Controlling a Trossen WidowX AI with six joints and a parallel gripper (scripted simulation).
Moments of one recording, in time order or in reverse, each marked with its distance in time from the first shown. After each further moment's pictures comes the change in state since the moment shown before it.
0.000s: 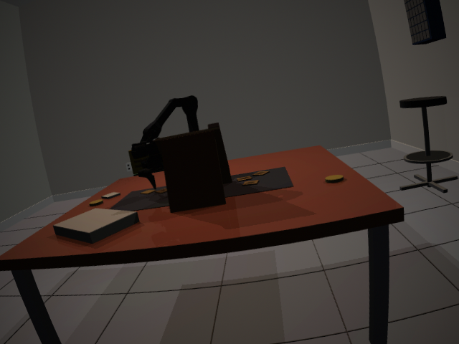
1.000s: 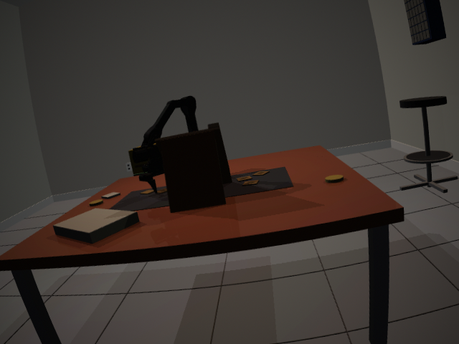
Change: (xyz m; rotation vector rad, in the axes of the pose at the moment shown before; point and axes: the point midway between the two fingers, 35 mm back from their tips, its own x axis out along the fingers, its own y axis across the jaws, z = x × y) arm 0.019 0.000 0.000 -0.001 0.000 0.000
